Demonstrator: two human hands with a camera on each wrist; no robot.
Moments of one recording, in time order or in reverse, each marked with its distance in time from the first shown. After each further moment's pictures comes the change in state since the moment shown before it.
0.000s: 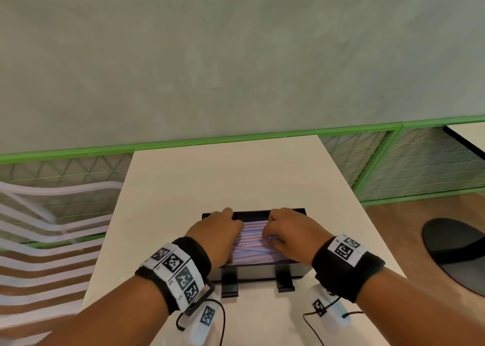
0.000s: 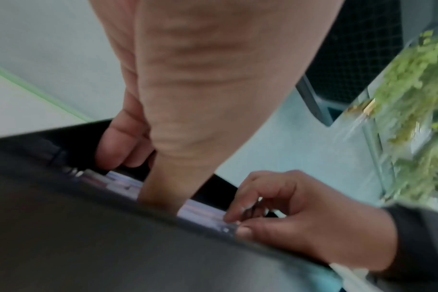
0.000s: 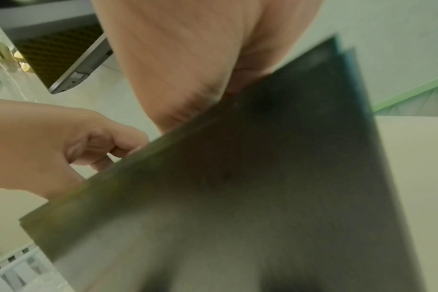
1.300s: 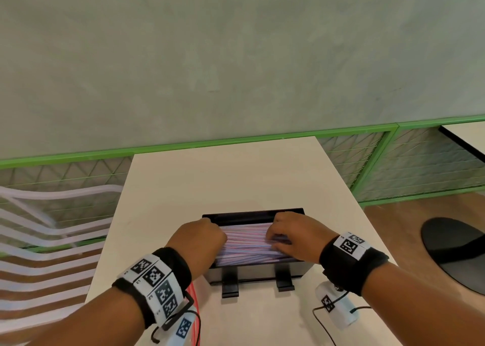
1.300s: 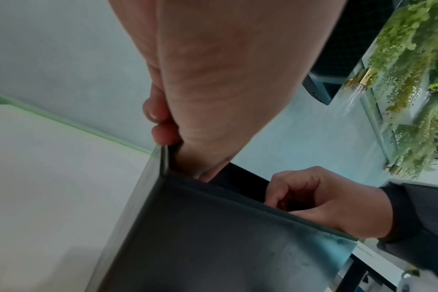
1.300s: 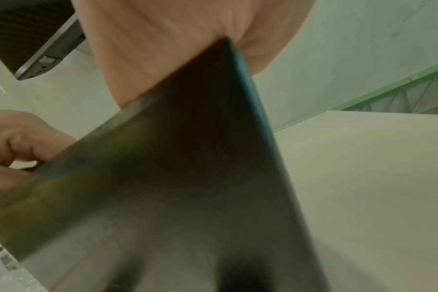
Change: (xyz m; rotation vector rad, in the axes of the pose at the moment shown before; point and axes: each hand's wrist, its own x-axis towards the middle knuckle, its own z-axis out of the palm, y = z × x) left_hand -0.027 -0.013 0.000 0.211 0.001 0.012; right_hand -0.005 0.027 0.013 0.081 0.035 -0.078
